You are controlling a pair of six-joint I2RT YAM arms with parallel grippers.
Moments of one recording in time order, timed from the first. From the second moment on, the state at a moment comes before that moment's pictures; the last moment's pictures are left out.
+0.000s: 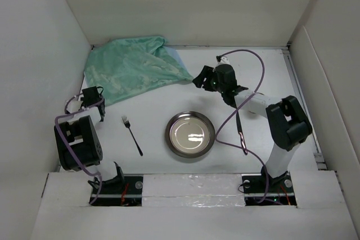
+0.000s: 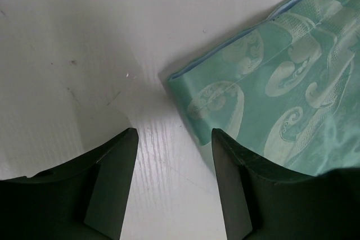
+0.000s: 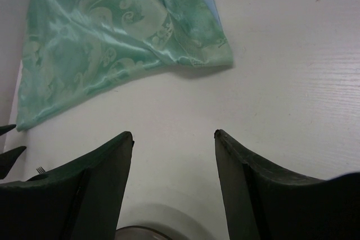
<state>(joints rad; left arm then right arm) 0.29 1.51 0.70 -0.07 -0.37 -1.24 0.47 1.78 1.08 0.31 -0.03 0.63</state>
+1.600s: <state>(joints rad) 0.29 1.48 0.93 -0.19 -0.33 -0.90 0.49 2.15 1.37 0.25 -0.11 0.75</state>
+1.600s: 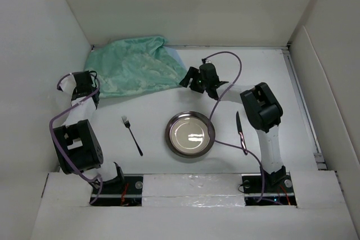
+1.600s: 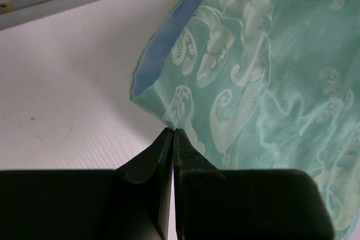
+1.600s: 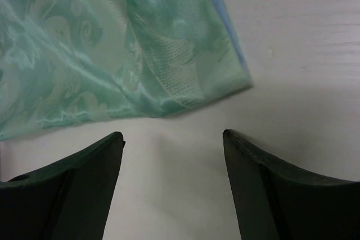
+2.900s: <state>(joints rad) 0.29 1.47 0.97 -0.22 -0.29 -0.86 0.48 2.22 1.48 0.20 0.12 0.99</state>
